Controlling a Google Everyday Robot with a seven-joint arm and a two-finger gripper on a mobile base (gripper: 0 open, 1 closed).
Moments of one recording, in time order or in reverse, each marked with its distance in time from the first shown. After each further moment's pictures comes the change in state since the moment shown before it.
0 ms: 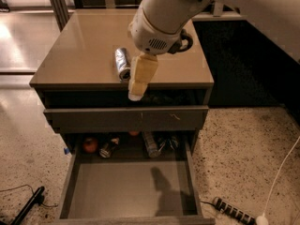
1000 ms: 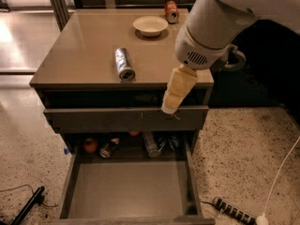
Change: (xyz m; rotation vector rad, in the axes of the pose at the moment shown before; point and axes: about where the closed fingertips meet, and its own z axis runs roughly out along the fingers) arm 0.089 0.039 -0.046 0.085 0.220 0.335
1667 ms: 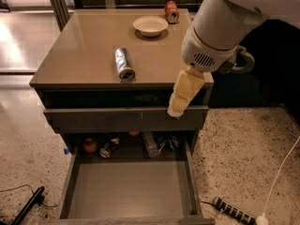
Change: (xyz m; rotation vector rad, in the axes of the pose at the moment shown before) arm 0.017 0.004 -0.006 -0.014 0.037 0.032
